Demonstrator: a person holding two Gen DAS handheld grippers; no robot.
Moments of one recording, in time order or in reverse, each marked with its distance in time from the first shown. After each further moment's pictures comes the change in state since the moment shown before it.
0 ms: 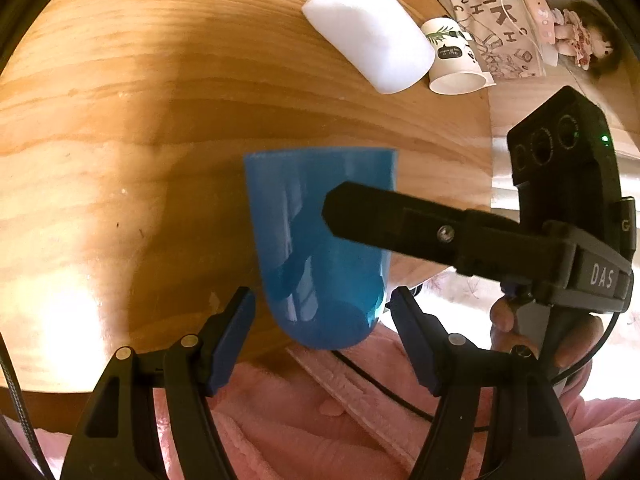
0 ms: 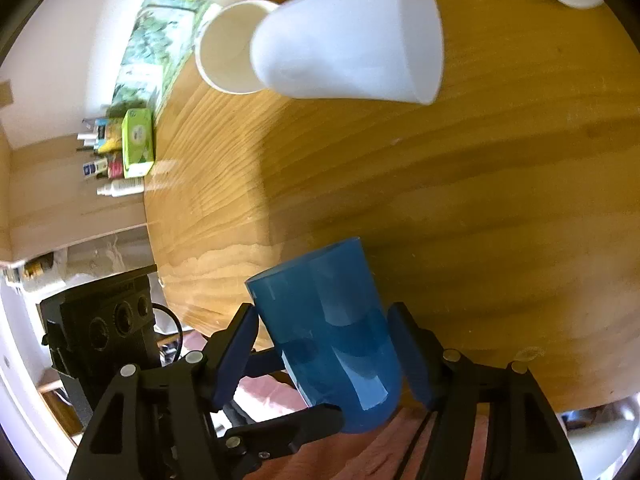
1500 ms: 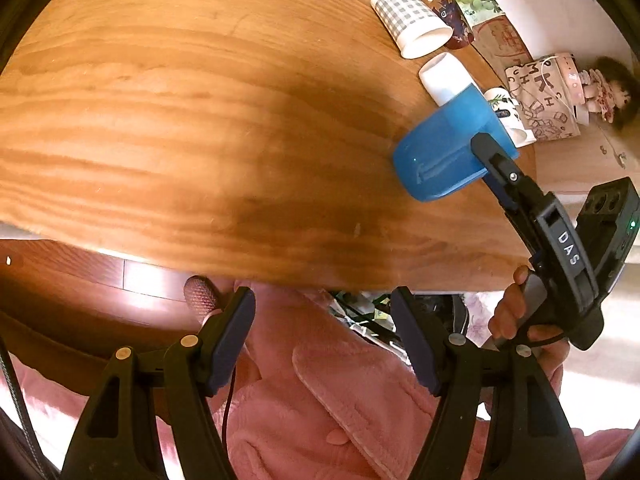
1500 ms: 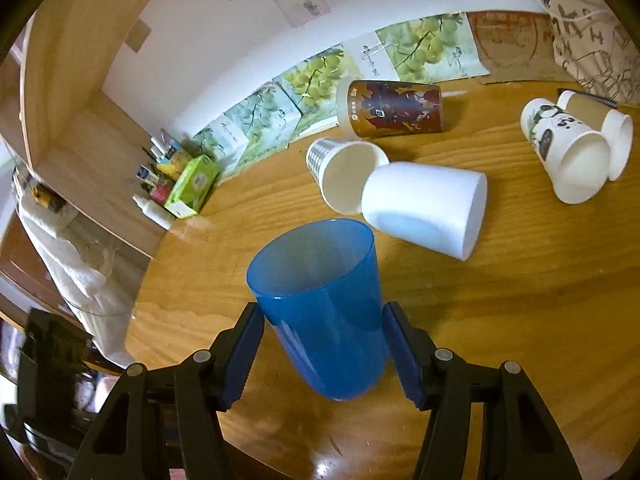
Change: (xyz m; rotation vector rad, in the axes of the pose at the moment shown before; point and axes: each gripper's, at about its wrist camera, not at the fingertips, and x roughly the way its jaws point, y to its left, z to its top) left arm -0.068 0.048 -0.103 -0.160 -0.253 0.201; right arm -0.025 0.039 -0.054 -0.415 -0.588 -0.087
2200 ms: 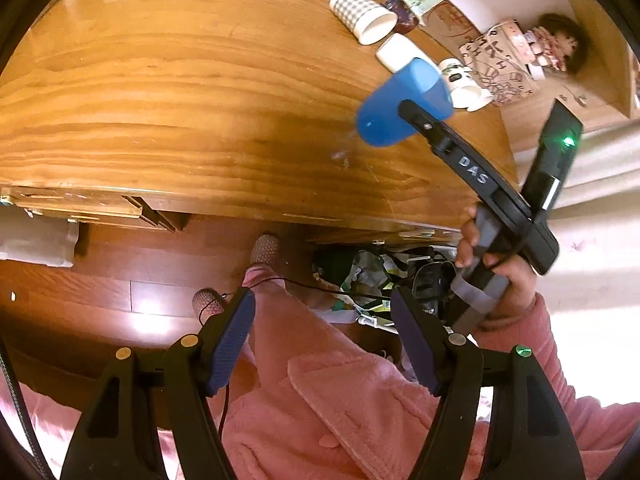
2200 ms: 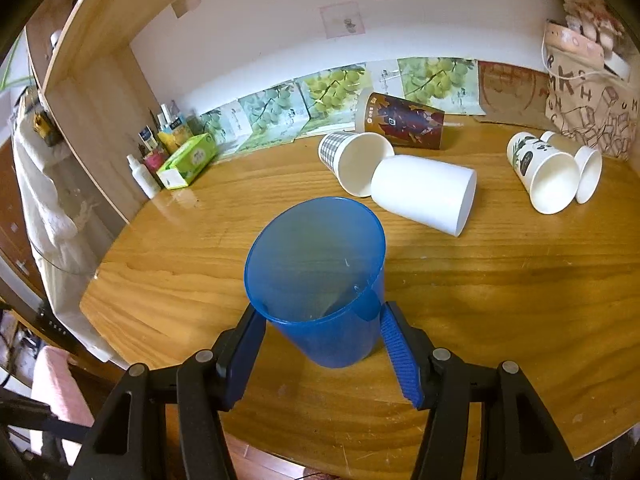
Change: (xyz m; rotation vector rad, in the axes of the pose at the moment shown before) left arm -0.036 0.013 -0.078 0.157 -0.087 -0.031; right arm -0.012 0.036 -0.057 -0.185 -0.105 -0.156
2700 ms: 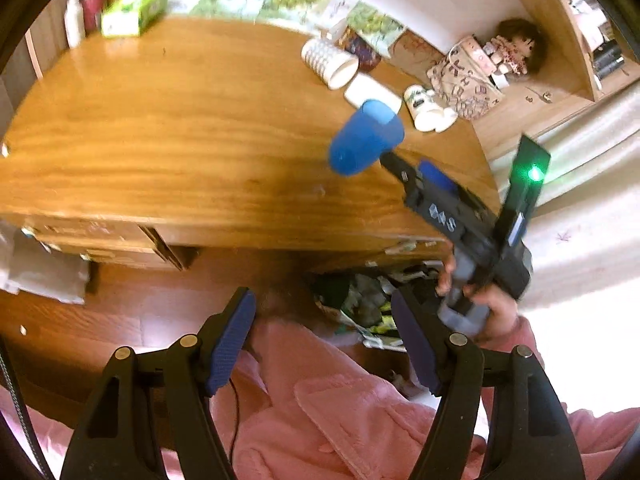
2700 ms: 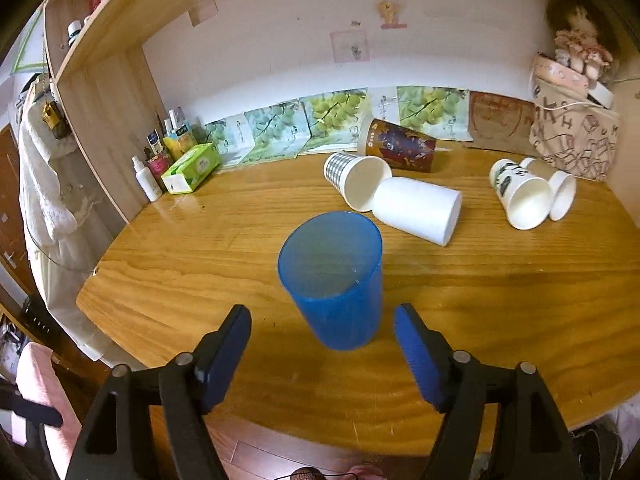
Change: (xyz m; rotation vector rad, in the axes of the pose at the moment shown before) left arm -0.056 -0.021 -0.020 0.100 -0.161 0.027; right arm -0.043 0.022 -0.012 -0.033 -0.061 -0.064
